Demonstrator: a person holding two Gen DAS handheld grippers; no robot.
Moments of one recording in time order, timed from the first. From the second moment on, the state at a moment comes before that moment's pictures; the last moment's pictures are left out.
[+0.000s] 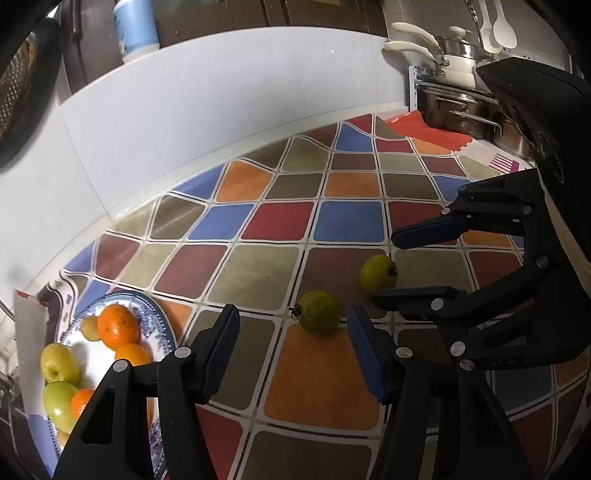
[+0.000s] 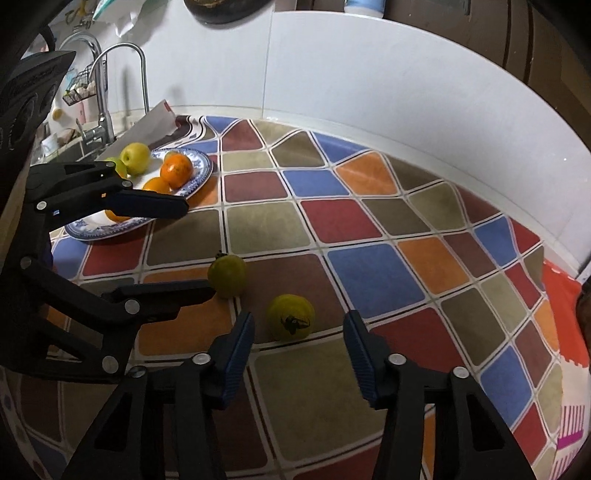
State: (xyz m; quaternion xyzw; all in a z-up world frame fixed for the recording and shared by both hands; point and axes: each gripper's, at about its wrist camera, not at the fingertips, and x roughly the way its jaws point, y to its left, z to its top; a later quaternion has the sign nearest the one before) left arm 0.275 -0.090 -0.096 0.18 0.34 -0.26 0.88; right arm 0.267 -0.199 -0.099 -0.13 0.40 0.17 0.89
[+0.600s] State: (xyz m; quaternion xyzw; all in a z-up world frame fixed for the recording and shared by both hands) left arm 0.292 -0.100 -0.107 0.15 0.39 -0.28 0.87; right arm 0.278 -0.208 -0.105 -0.09 0.43 0.17 0.88
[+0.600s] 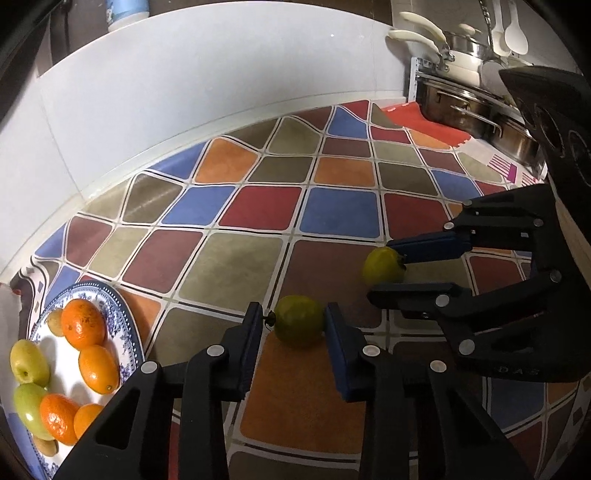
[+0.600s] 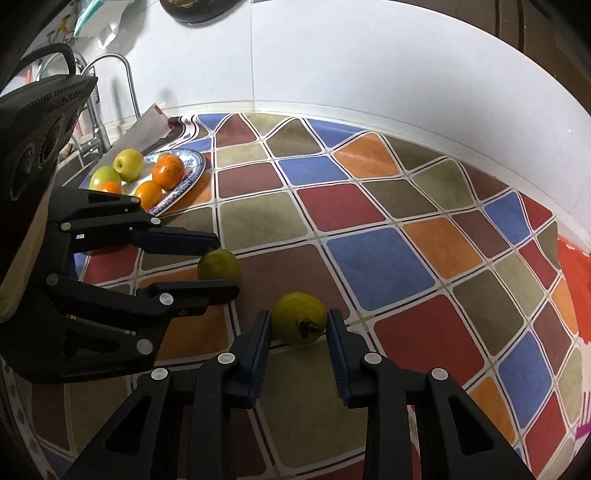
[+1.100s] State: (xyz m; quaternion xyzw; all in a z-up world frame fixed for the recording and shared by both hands) left arm 0.251 -0.070 -0.064 0.08 0.36 -0.20 0.91; right arm 0.251 -0.206 -0.069 -0.06 0.39 0.16 0.90
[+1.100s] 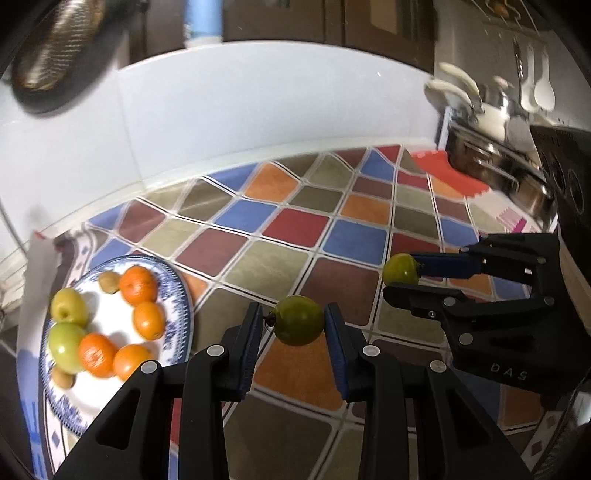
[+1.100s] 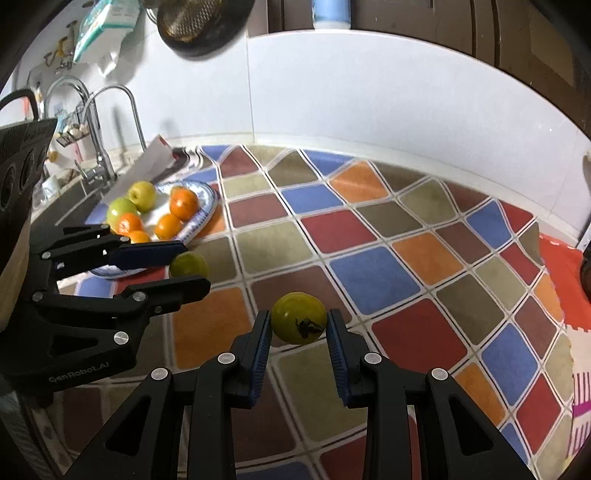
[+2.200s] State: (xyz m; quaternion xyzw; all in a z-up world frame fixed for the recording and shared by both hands) left arm 0.212 -0.036 -0.086 0.08 0.38 -0.13 0.91; right arm 0.194 -0.166 -0.064 -0.05 0.39 0.18 0.90
